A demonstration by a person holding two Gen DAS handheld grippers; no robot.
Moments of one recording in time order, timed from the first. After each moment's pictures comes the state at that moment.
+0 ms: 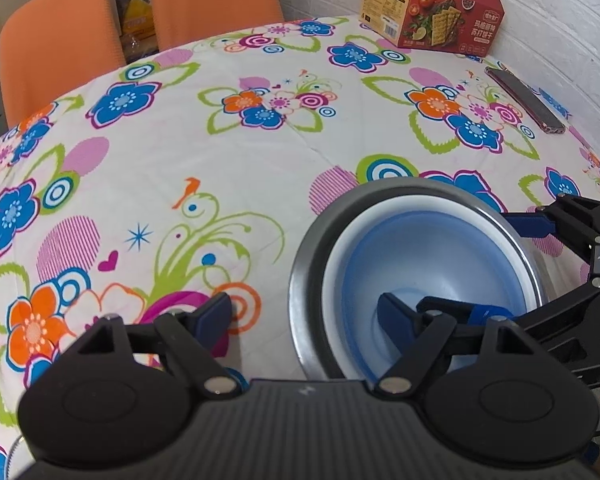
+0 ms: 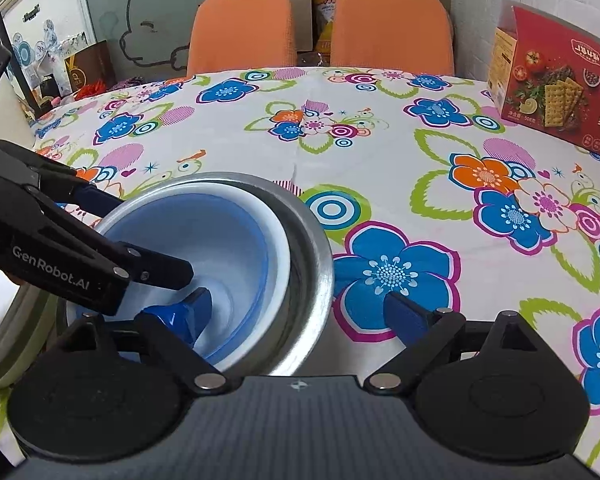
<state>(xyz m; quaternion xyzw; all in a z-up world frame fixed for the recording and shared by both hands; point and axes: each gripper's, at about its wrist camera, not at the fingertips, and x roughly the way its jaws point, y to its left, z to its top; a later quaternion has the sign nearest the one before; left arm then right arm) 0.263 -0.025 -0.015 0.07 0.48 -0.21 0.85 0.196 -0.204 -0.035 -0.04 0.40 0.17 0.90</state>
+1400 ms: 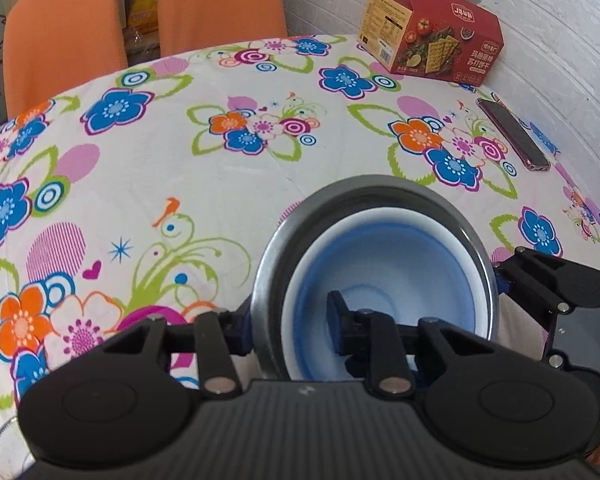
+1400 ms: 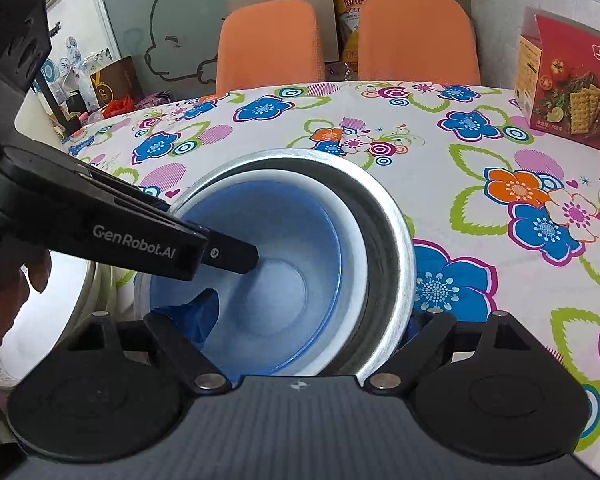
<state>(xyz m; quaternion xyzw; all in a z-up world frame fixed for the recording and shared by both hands) 0.266 -0.043 0.011 0.02 0.48 -0.21 0.85 0.196 -0.192 -0.019 0.00 0.39 0.21 0.90</state>
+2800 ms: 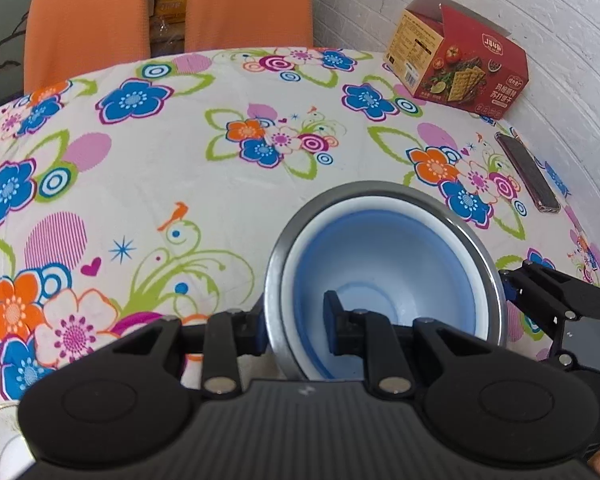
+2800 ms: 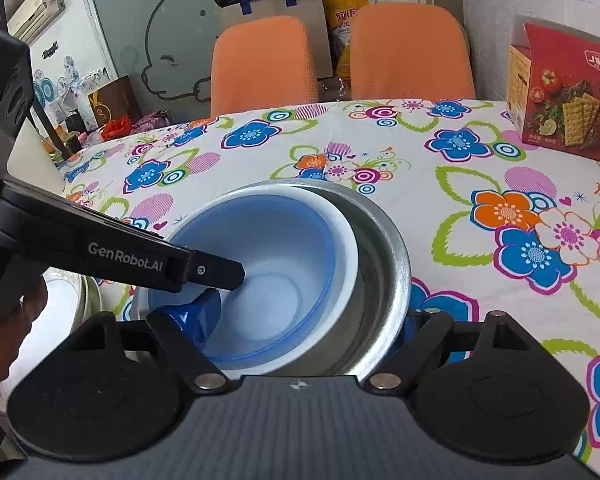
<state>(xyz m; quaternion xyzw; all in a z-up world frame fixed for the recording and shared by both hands) 0.275 -0.039 0.016 -0.04 0.48 -0.18 0.86 0.210 -0.206 -0.005 0.02 0.37 0.21 0.90</state>
